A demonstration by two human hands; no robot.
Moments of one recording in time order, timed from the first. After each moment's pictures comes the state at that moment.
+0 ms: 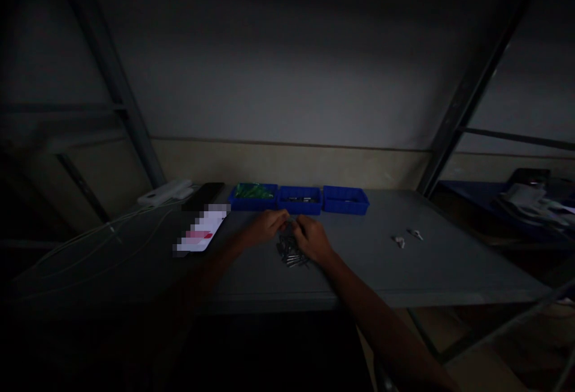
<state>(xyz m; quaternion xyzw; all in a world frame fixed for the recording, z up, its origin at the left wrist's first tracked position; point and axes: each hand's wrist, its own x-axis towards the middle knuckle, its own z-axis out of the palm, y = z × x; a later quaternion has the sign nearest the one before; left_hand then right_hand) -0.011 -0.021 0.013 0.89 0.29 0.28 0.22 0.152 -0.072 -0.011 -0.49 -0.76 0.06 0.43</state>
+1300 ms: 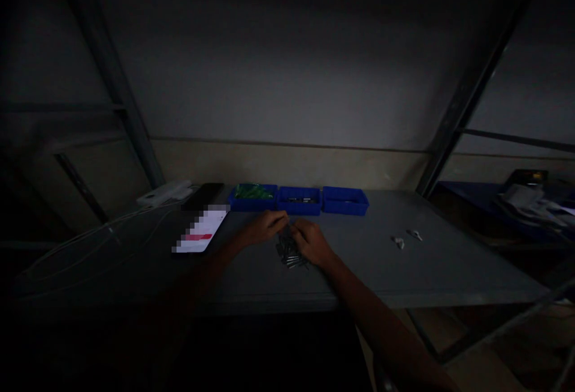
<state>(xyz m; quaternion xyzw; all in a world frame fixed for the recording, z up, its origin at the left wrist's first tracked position) -0.010 -0.030 0.024 0.88 0.30 0.27 0.26 0.153 -0.076 -0.008 -0.43 -0.79 0.11 0.42</state>
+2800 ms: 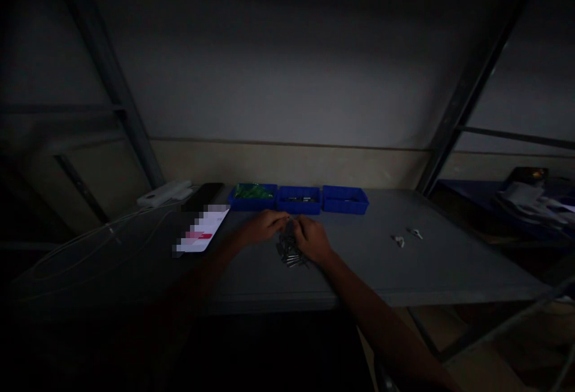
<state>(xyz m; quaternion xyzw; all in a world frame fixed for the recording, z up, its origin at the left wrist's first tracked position) -0.014 -0.025 0.025 0.91 0.27 0.24 0.21 0.152 -0.073 -0.012 -0.50 -0.76 0.04 0.41</state>
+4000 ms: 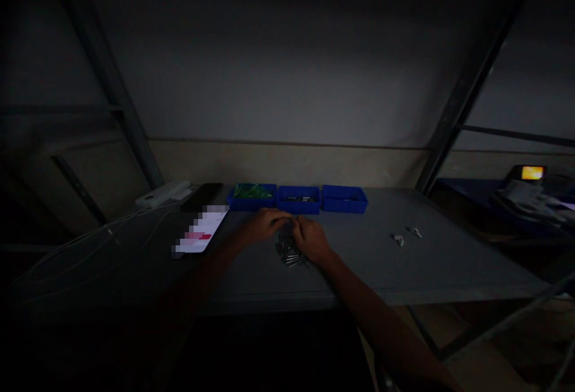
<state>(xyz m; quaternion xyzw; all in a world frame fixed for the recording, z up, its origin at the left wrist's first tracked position) -0.013 -0.019 0.017 0.91 0.27 0.27 0.14 0.152 -0.067 -0.018 -0.52 -0.77 0.01 0.37</state>
